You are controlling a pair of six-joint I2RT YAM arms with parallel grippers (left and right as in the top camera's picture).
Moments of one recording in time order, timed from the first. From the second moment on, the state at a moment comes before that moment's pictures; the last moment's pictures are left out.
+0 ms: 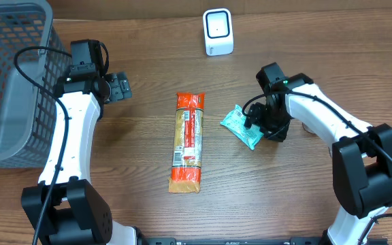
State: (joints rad) left arm 0.13 1.67 1.39 -0.80 -0.20 -0.16; right arm 0.37 1.93 1.32 -0.92 -0.23 0.75
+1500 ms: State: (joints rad) left arm 0.13 1.67 1.39 -0.80 -0.20 -0.16; right arm 0.35 1.86 1.20 -0.72 -0.20 0.88
